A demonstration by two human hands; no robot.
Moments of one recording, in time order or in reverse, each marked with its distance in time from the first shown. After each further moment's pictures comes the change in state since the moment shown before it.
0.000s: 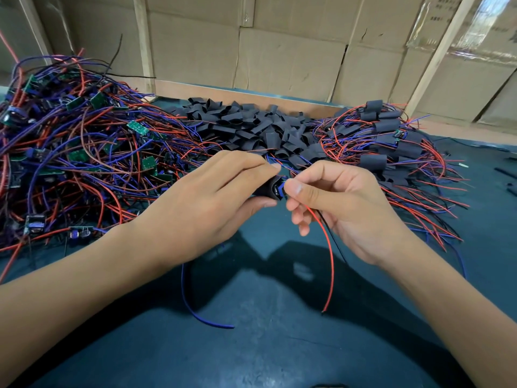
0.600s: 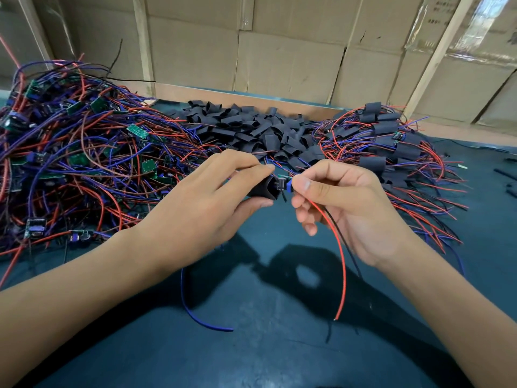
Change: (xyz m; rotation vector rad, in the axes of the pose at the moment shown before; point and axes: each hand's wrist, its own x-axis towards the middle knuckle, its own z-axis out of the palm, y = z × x) left_hand -0.004 -0.004 0.010 -0.045 0.030 -0.078; right_hand -0.002 -0.008 0.000 0.078 0.022 0.027
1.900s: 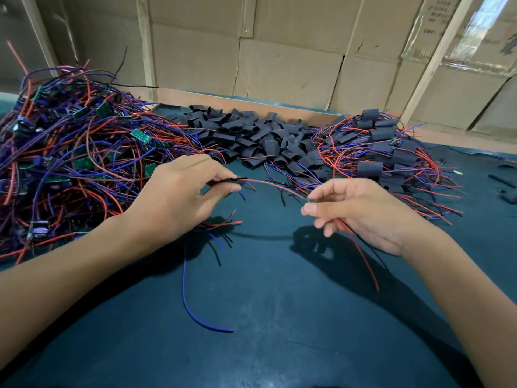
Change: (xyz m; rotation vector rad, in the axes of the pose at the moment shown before) left_hand -0.008 -0.035 -0.001 -0.151 0.034 -0.222; right_hand 0.012 0.002 -0.047 -0.289 0.038 0.337
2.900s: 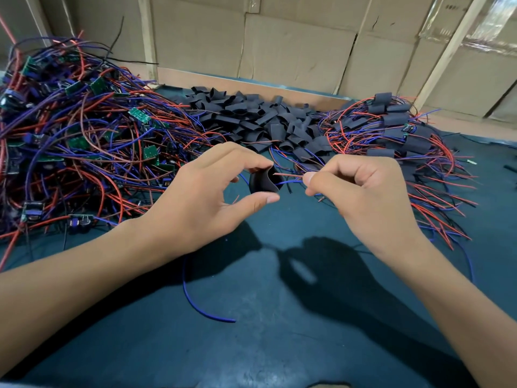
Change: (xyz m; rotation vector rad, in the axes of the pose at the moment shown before) left_hand -0.008 0.024 0.017 -0.197 -0.036 0.003; right_hand -0.018 -0.006 0.043 -0.301 0.340 -0.508
